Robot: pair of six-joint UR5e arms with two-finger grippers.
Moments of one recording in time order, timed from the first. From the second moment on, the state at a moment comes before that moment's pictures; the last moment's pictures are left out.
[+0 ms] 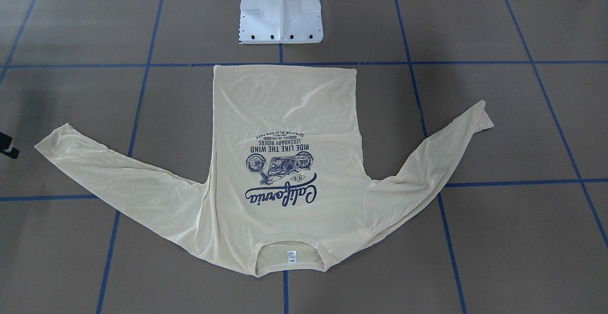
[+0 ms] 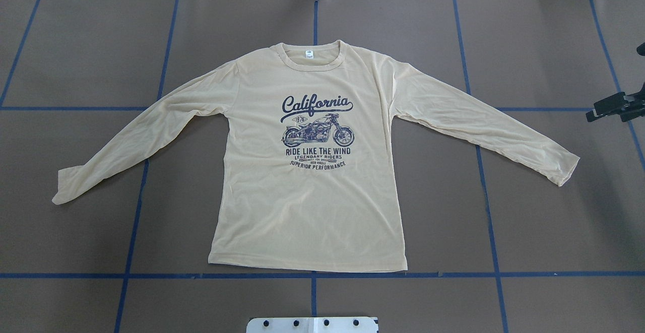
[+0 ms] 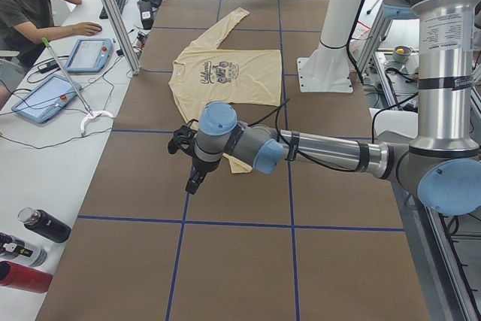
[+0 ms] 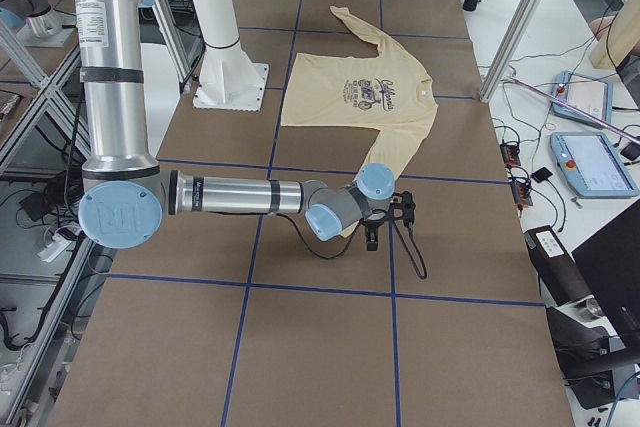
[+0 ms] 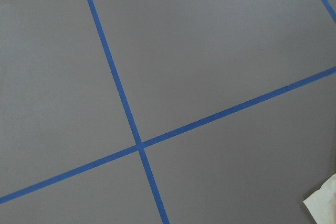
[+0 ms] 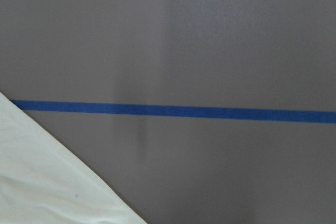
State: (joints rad) left arm -1.50 -1.48 -1.78 -1.91 -2.32 0.01; right arm 1.20 -1.54 1.45 -0.93 2.37 0.62
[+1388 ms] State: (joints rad) left arm -1.49 -1.48 -1.77 -1.92 -2.32 0.00; right arm 1.07 -1.61 1.44 -0.86 2.32 0.70
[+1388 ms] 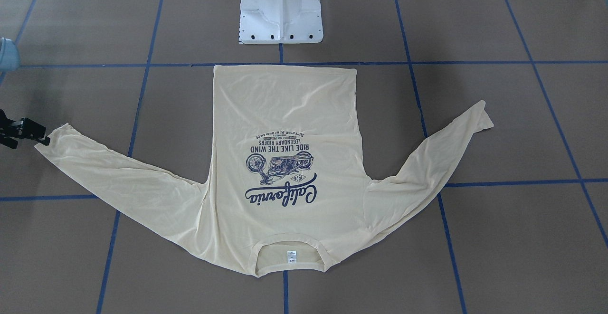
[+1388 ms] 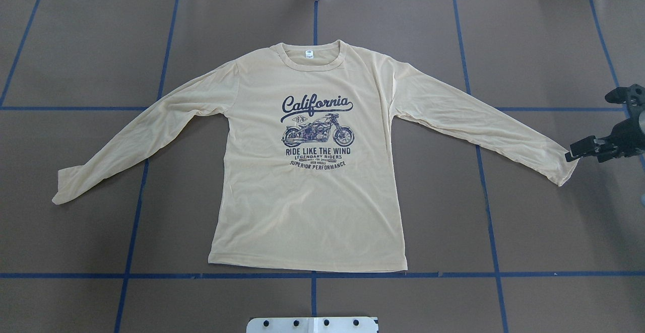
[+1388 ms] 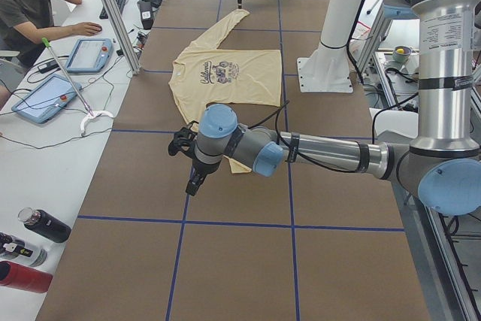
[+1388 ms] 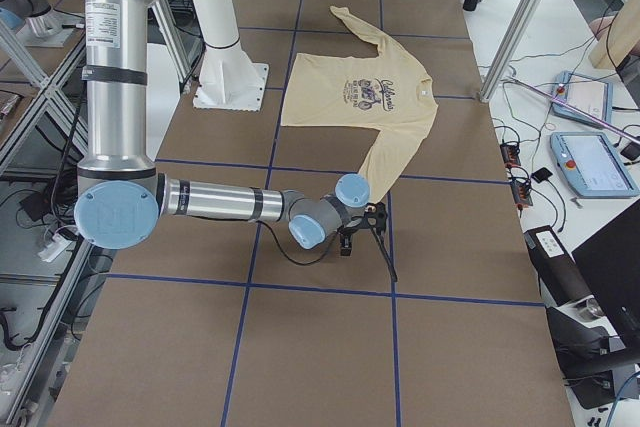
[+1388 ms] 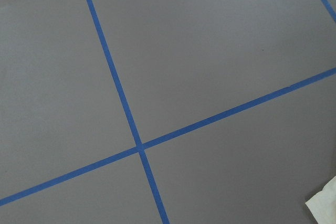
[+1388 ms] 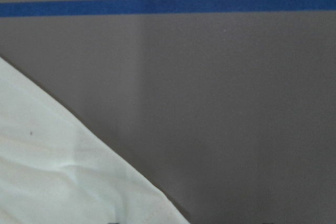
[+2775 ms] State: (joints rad) left arm -1.50 -1.48 -1.77 -1.93 -2.32 0.00; right arm 1.07 -1.61 1.45 -0.86 2.33 0.74
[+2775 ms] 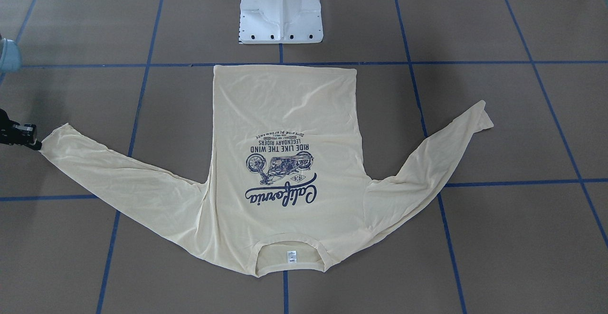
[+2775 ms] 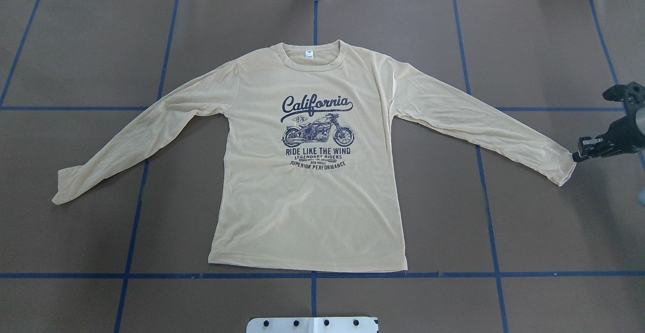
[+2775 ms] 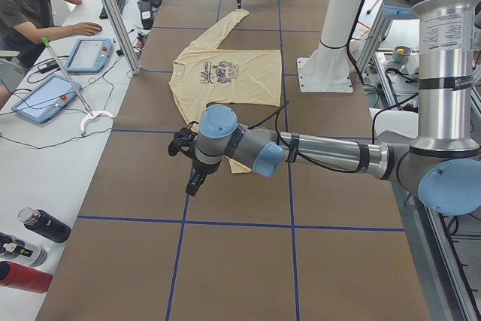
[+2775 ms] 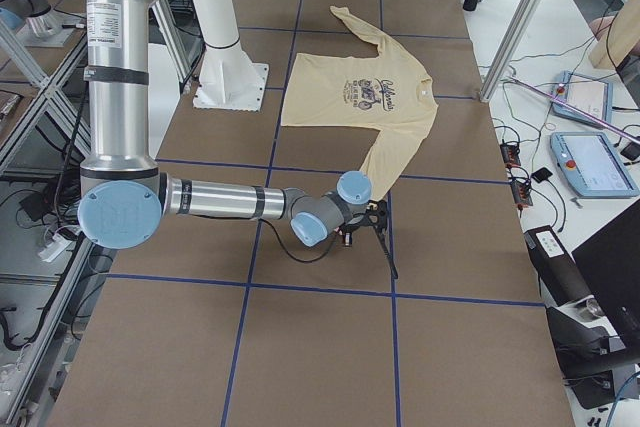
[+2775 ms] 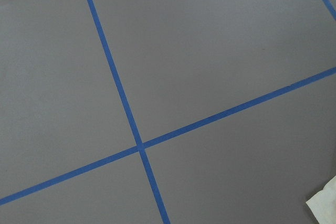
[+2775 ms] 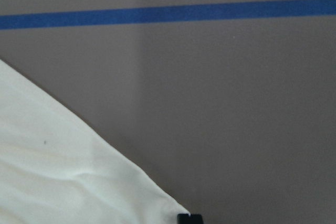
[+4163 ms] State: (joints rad) left arm -1.50 -1.48 -1.77 -1.92 -2.32 0.00; right arm 1.02 -1.20 1.62 -1.09 2.39 1.29
